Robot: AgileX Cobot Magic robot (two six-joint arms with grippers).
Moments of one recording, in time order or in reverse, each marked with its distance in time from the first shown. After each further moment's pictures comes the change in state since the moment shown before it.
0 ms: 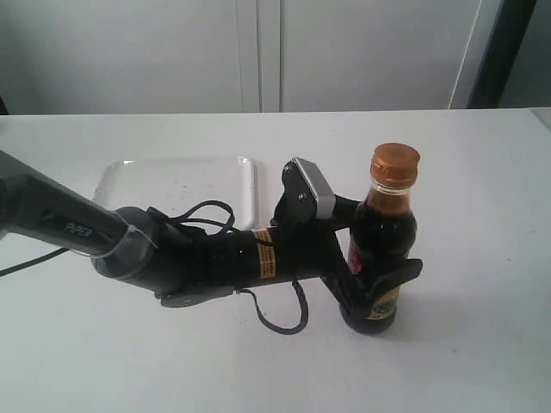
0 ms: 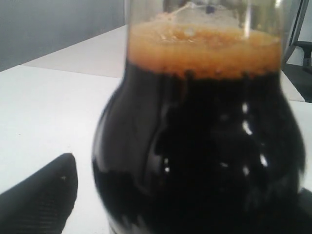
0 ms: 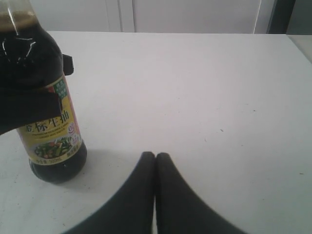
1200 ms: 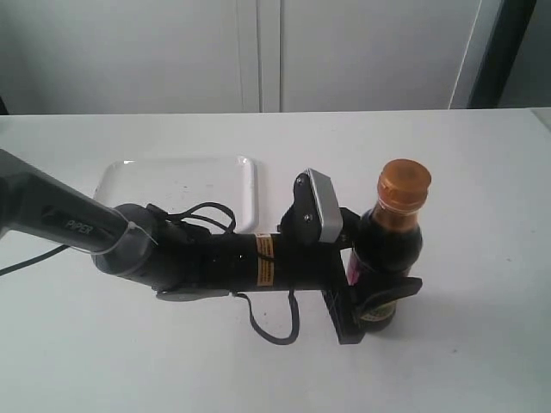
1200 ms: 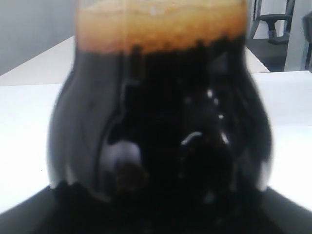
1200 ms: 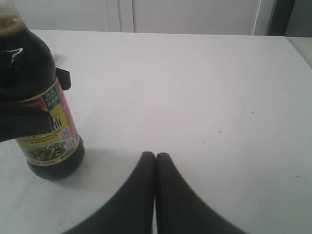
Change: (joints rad) left arm 0.002 0.011 -0.013 0.179 -0.026 0.058; right arm 0.000 0.000 0.000 -0.008 0.000 -0.016
